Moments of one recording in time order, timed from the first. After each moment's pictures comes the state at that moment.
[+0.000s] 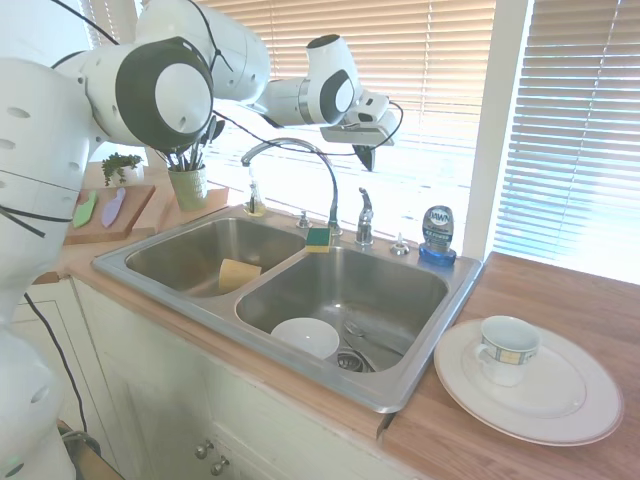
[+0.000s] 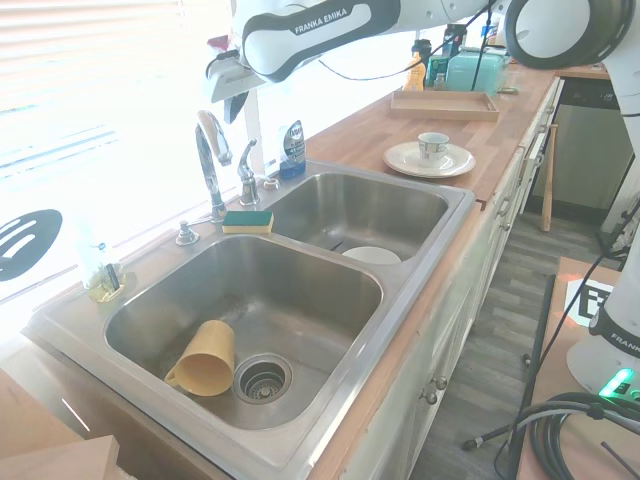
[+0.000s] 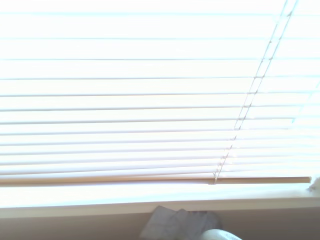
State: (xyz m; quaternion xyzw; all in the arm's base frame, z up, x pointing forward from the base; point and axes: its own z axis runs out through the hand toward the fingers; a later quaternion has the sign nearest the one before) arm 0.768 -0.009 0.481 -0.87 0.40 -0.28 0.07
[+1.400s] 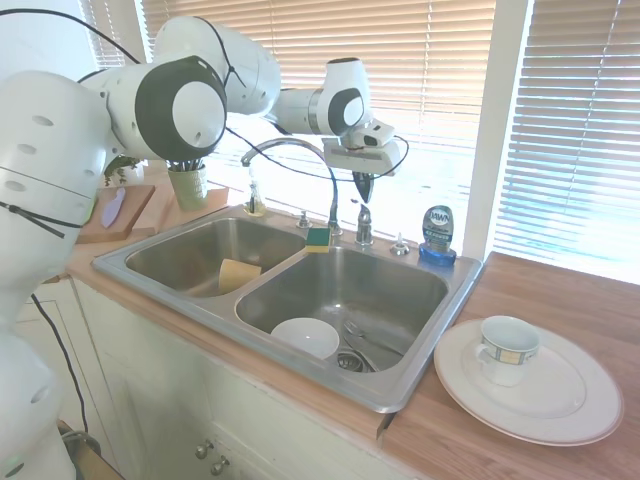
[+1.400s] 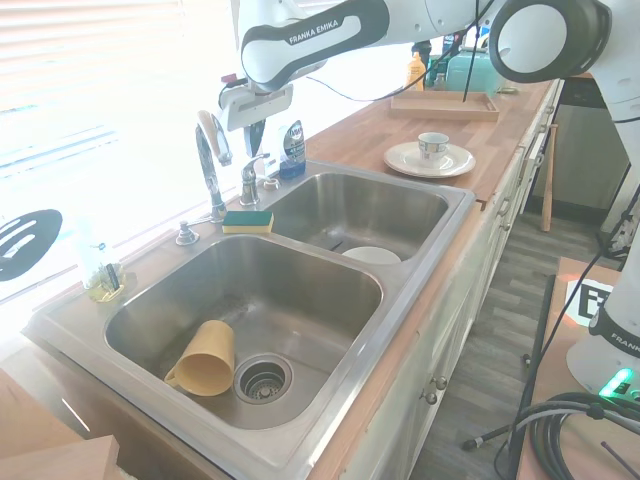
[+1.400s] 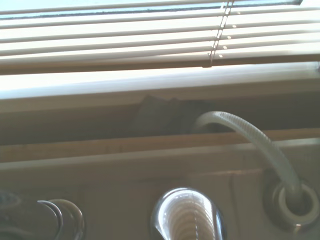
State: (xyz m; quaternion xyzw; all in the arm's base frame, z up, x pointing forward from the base) arm 0.752 -0.025 0.424 -0.89 0.43 -0.14 0.03
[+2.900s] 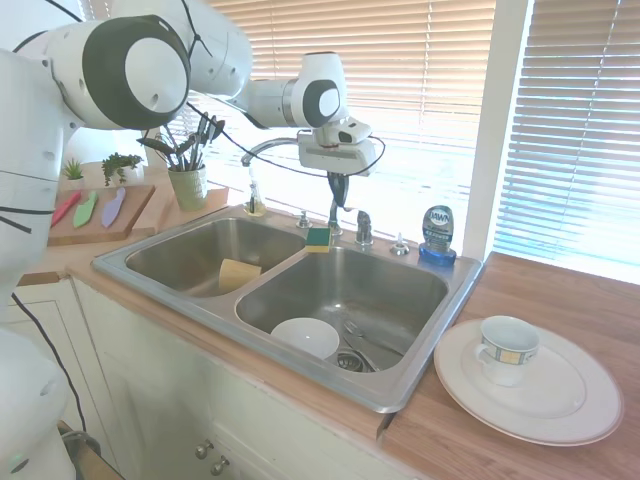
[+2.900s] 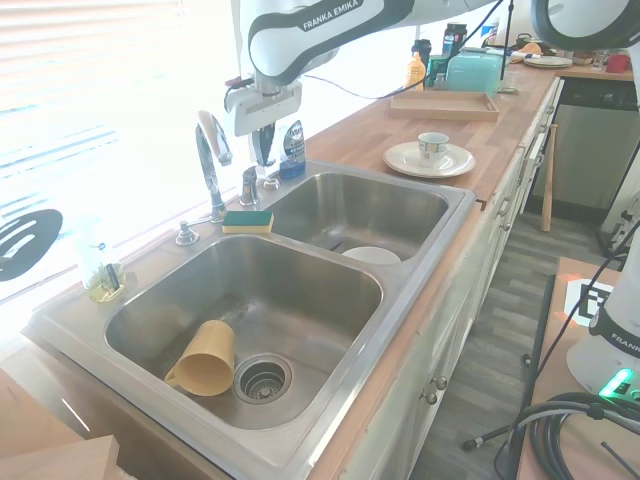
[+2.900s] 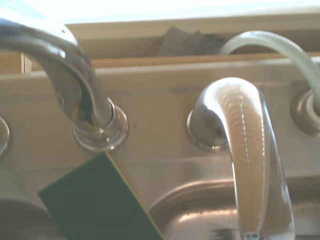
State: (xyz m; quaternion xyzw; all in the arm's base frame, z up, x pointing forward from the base) arm 0.693 0.014 0.429 -0.90 0.43 -0.10 0.01
